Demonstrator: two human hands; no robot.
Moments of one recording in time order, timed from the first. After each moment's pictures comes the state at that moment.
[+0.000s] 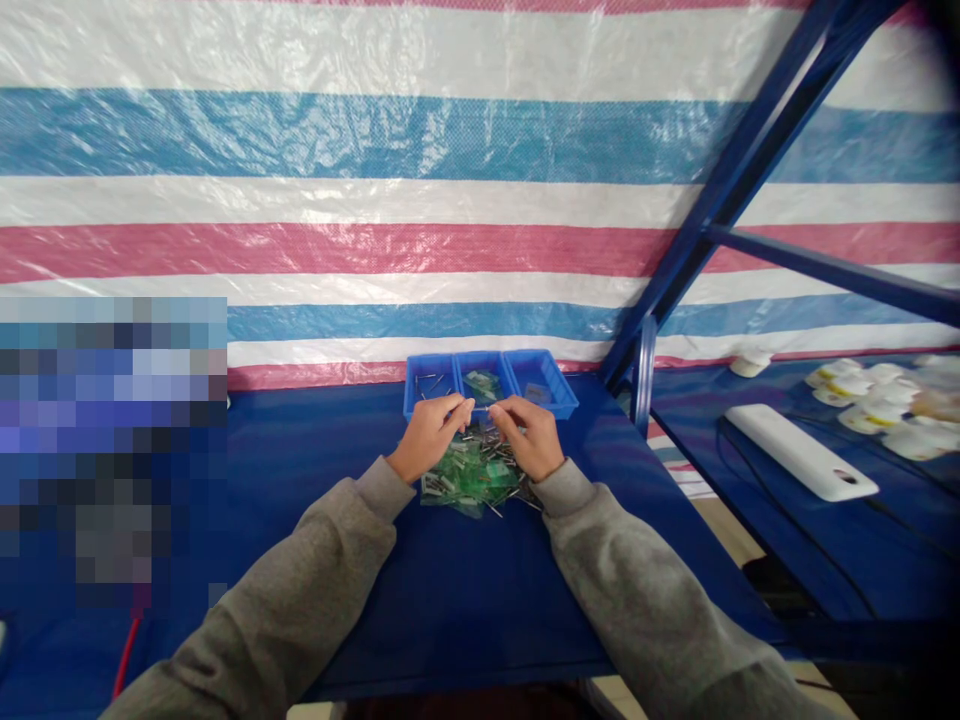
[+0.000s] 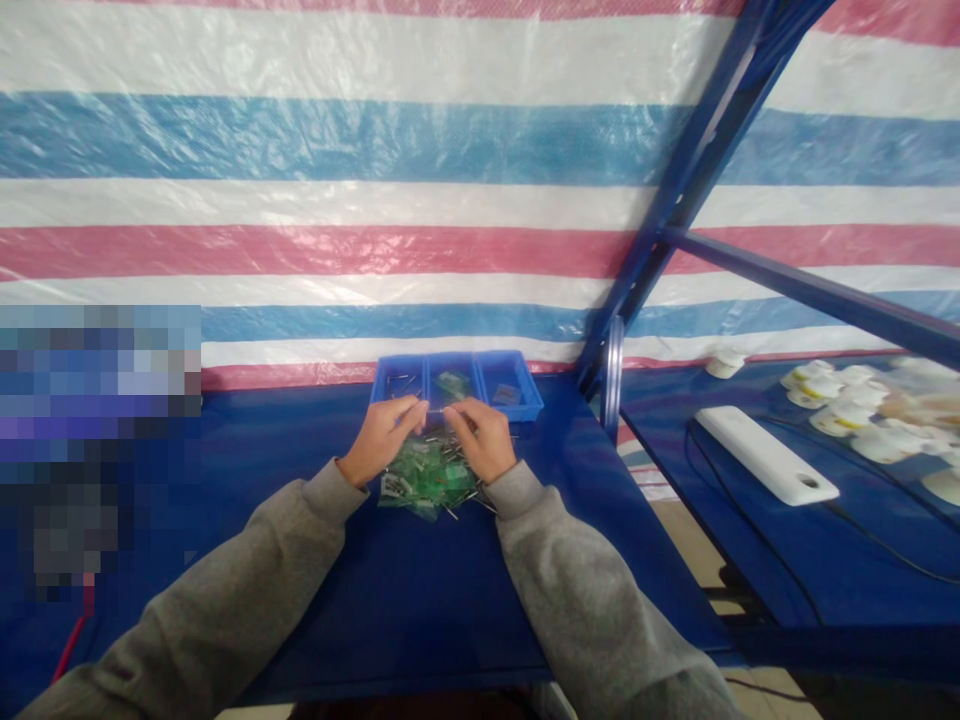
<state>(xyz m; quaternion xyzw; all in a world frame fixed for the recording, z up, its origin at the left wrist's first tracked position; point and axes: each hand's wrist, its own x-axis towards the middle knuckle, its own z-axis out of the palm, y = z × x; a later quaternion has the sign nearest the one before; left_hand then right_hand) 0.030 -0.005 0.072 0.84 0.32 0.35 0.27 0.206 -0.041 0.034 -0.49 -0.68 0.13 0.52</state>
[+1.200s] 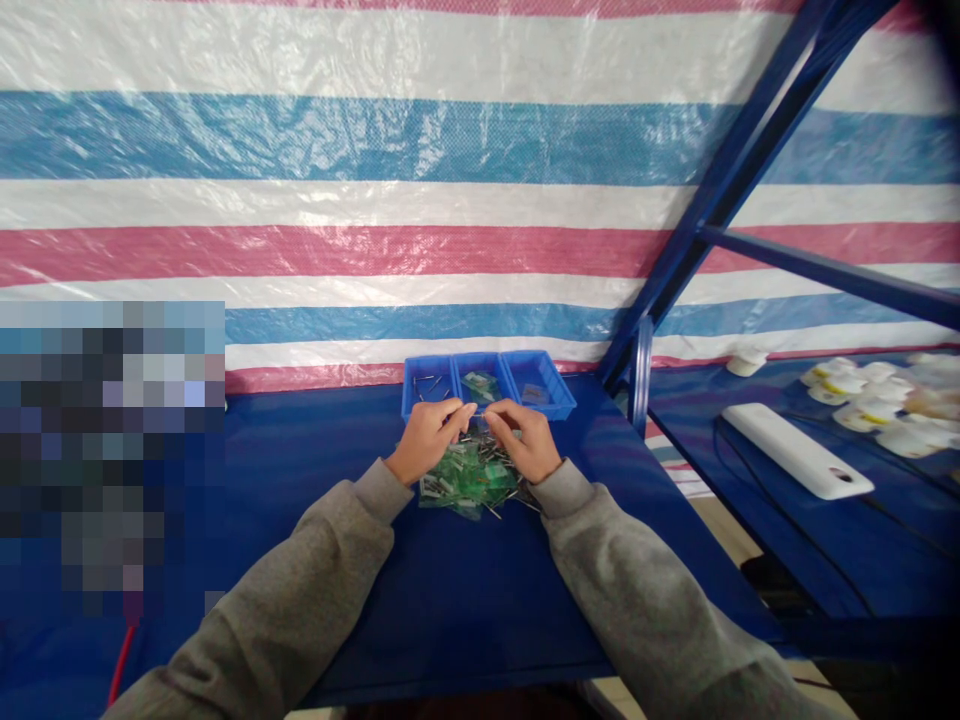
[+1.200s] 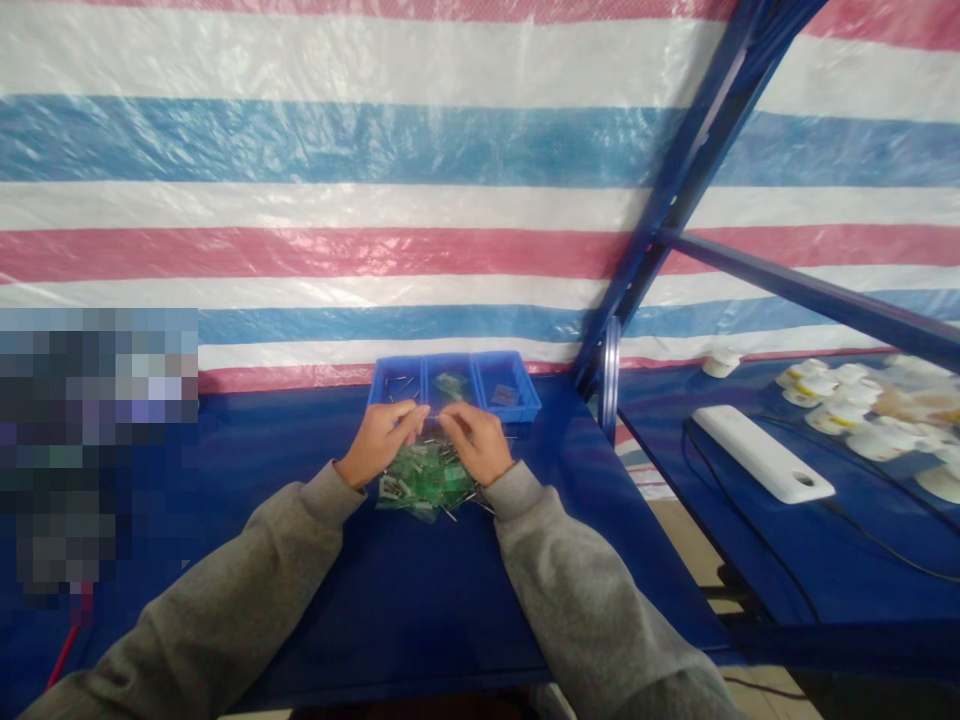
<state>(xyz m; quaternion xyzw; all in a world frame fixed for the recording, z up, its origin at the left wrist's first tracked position) 0.030 -0.008 0.072 0.83 0.33 0.35 0.28 0.207 -0.044 0.039 -0.48 -0.71 0.16 0.49</state>
